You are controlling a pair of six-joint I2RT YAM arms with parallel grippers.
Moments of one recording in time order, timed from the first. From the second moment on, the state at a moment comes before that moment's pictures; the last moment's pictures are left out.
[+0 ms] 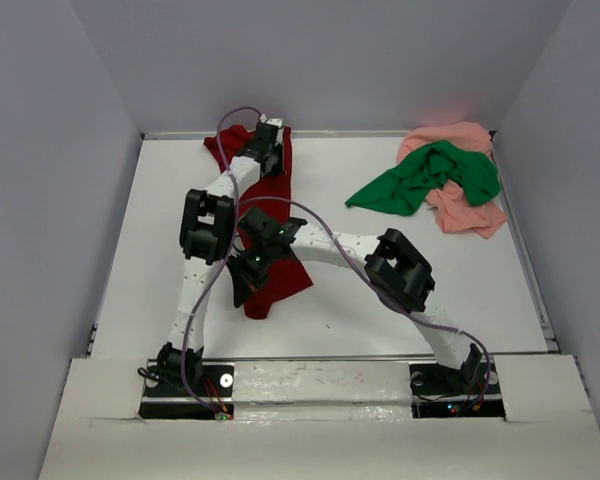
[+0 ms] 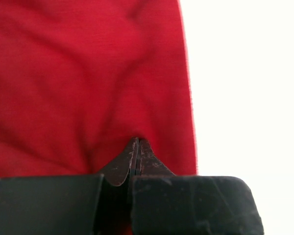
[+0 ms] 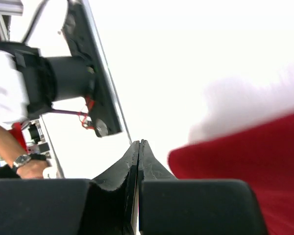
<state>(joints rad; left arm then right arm) -0.30 2.51 2.14 -0.37 -0.03 -0.22 0.98 2.28 1.83 -0.52 -0.78 0.32</state>
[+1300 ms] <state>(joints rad) -0.20 1.56 1.32 -0.29 -0.02 -0.03 0.63 1.78 1.45 -0.49 -0.51 0.09</state>
